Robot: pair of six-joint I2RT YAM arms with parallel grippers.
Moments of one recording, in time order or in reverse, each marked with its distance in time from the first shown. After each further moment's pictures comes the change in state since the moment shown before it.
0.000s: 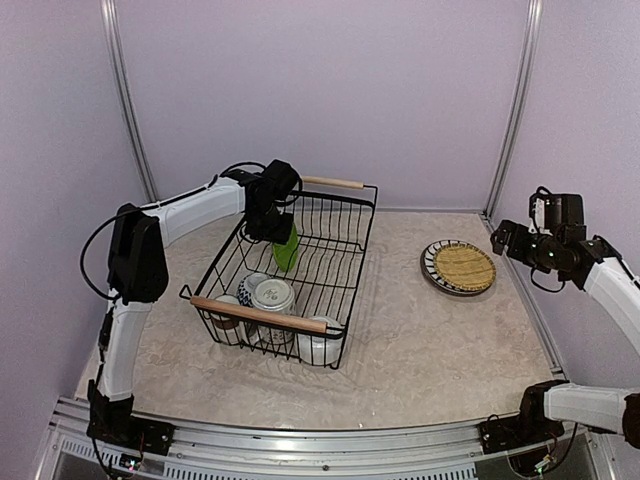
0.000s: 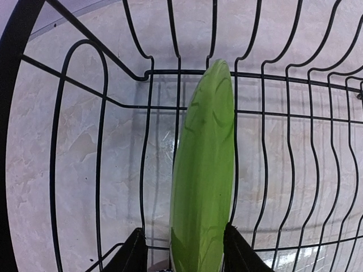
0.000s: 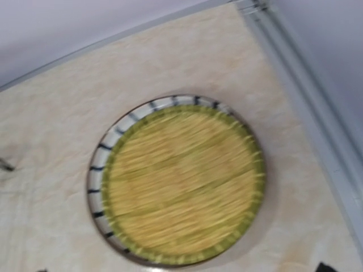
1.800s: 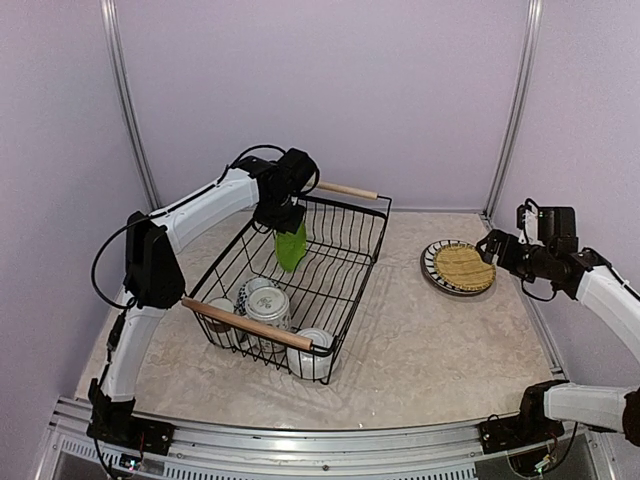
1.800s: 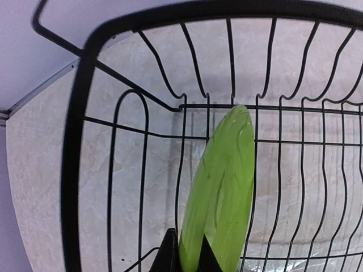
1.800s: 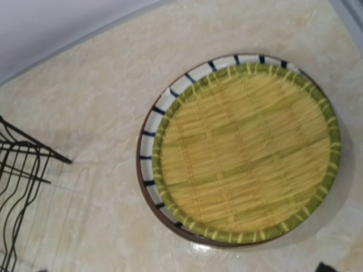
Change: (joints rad) left arm -0.072 0.113 0.292 -0.184 -0.144 0.122; right arm 0.001 0.015 -0.100 0.111 -0.201 0.053
